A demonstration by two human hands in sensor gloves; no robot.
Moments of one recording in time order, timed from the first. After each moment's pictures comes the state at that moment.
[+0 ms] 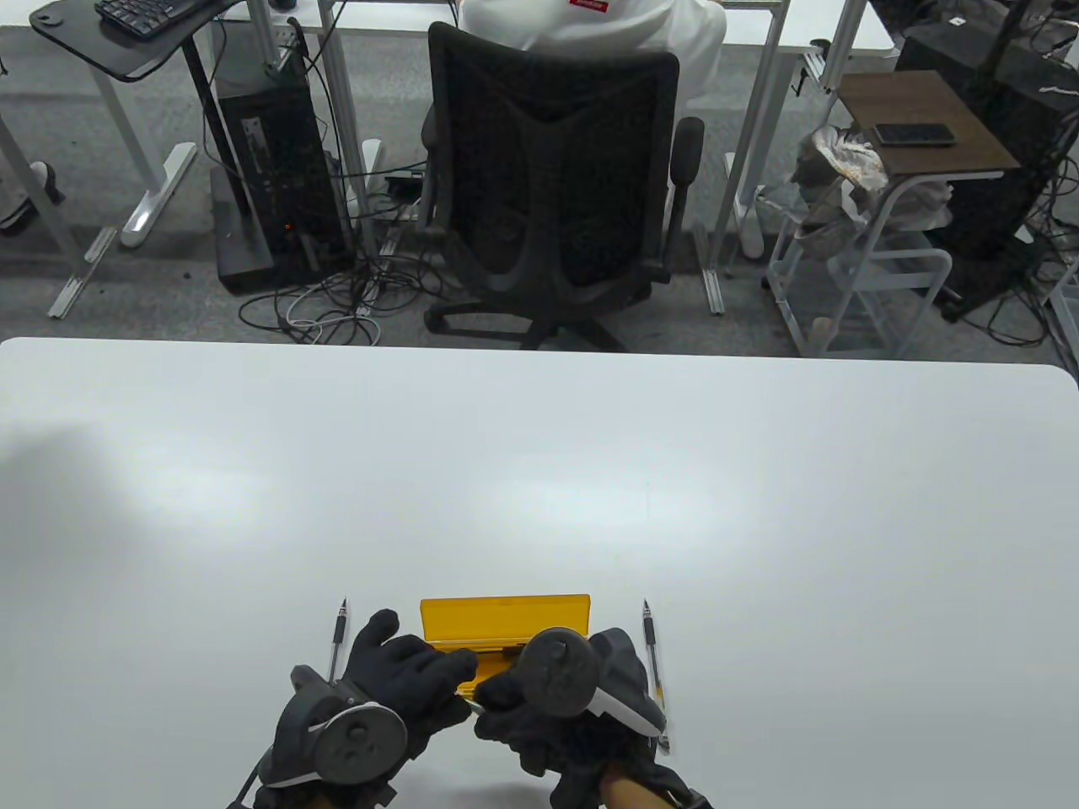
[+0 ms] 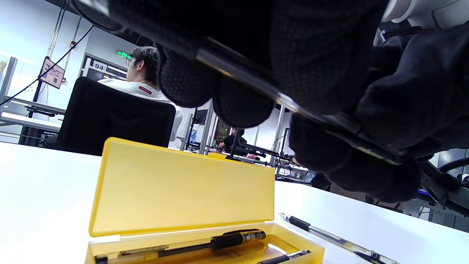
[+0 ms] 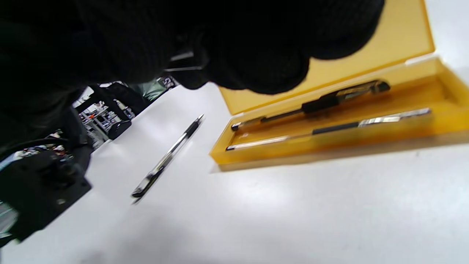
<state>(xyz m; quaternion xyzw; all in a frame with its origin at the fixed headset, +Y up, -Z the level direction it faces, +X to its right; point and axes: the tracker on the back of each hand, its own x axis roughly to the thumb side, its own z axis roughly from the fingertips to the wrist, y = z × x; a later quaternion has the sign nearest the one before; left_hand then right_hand) -0.180 -0.693 -0.223 0.12 -0.31 0.15 0.93 0.017 -0.707 -0.251 0.22 0.15 0.93 0.26</state>
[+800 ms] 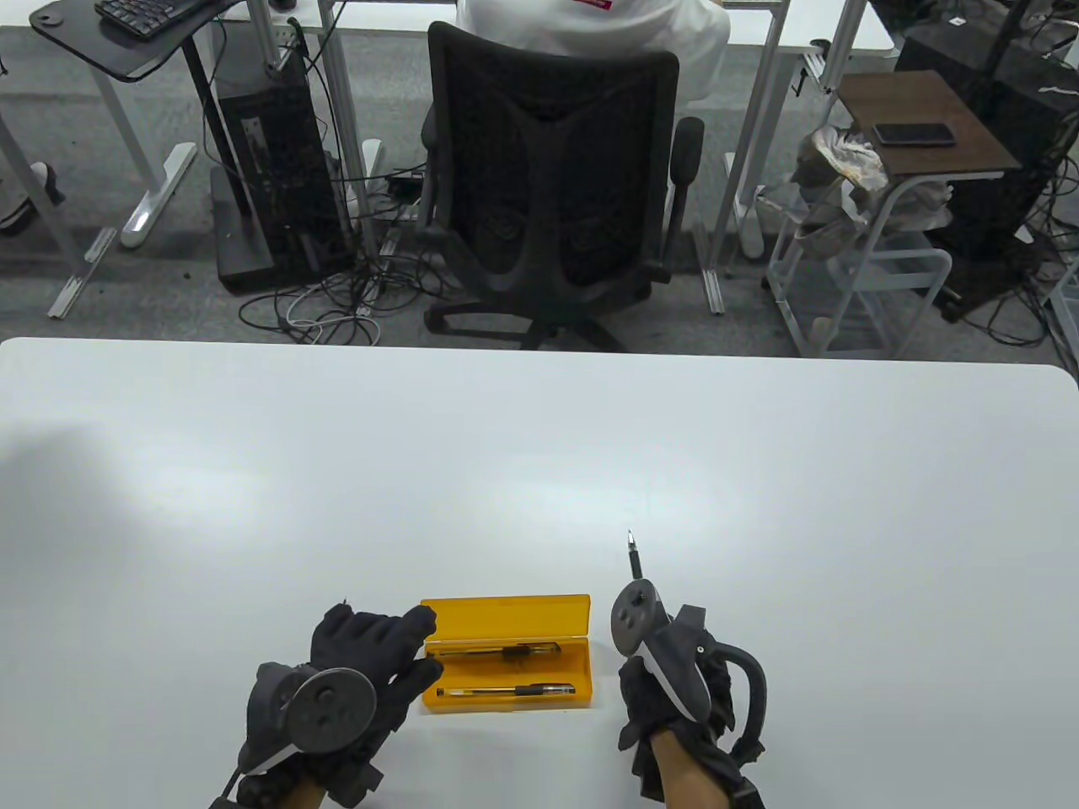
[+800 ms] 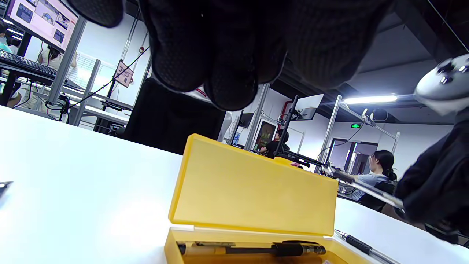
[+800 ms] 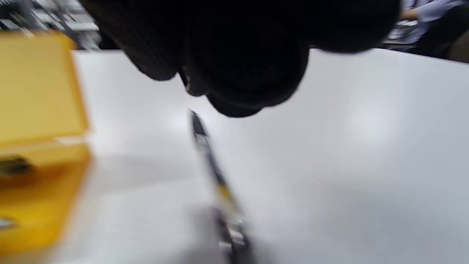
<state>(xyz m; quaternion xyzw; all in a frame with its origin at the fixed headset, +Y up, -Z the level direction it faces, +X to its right) -0.210 -0.703 -0.239 0.10 -0.21 0.18 0.96 0.111 -0.717 -0.284 -0.19 0.09 0.98 -0.02</state>
